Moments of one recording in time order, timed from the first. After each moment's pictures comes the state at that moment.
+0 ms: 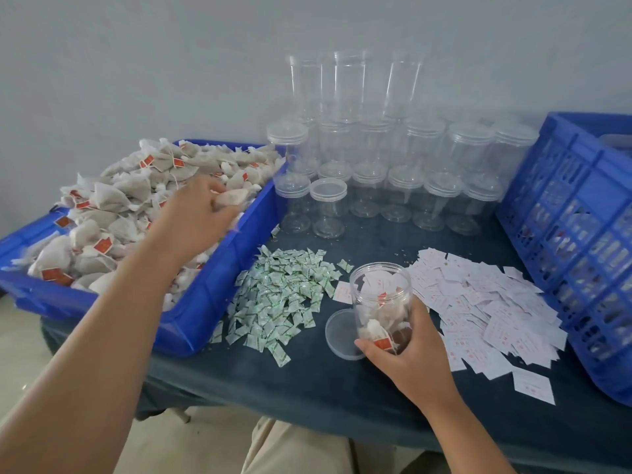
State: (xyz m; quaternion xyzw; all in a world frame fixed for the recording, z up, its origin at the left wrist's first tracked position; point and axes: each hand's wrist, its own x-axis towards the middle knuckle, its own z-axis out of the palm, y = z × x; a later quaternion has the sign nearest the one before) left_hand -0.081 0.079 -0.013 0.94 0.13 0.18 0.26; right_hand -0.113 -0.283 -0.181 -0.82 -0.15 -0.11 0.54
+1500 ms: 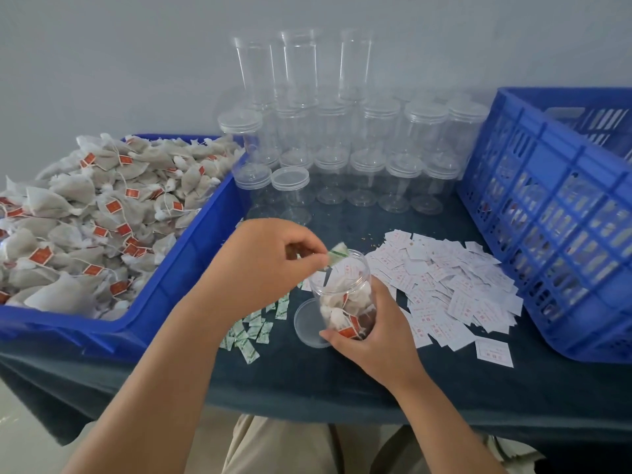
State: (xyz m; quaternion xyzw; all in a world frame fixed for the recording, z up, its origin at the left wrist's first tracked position) left_hand -0.116 -0.069 -0.023 0.93 -0.14 0.12 0.32; right_hand -0.117 -0.282 -0.172 -0.82 -0.16 -0.12 0.53
